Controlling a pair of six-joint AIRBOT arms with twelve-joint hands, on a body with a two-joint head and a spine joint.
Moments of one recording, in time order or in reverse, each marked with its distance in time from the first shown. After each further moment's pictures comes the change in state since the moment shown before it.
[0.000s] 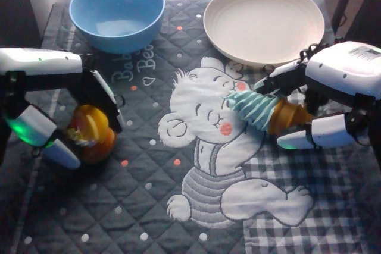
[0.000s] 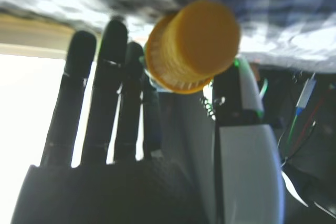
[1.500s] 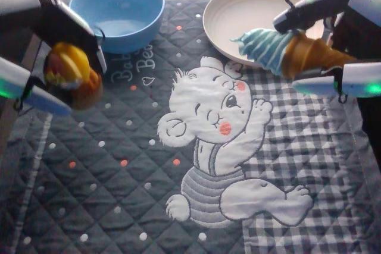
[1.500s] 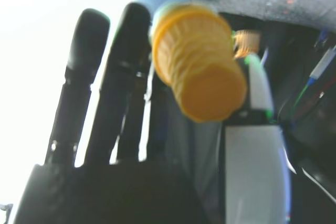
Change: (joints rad) left arm -0.055 0.120 -0.048 -0.440 -0.126 0.349; right arm 0.039 0.157 -0.091 0.046 0.295 -0.063
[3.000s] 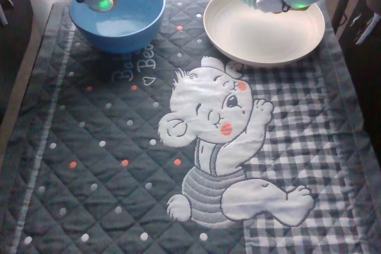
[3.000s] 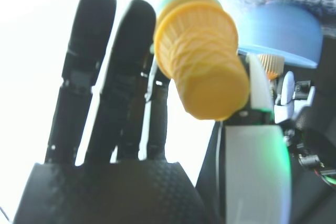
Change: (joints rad) left arm -0.285 -0.426 0.482 -0.046 0.525 0.129; right arm 0.408 -0.435 0.564 0.151 -0.591 -0.122
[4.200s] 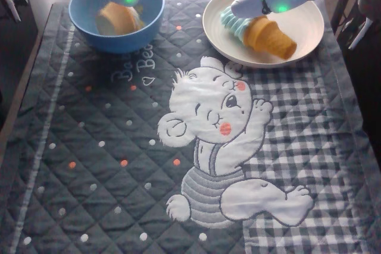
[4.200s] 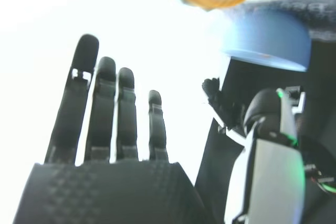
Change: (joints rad) left arm -0.014 0.007 -0.053 0.054 -0.062 -0.006; right arm 0.000 -0.005 -0.026 -0.018 -0.003 0.000
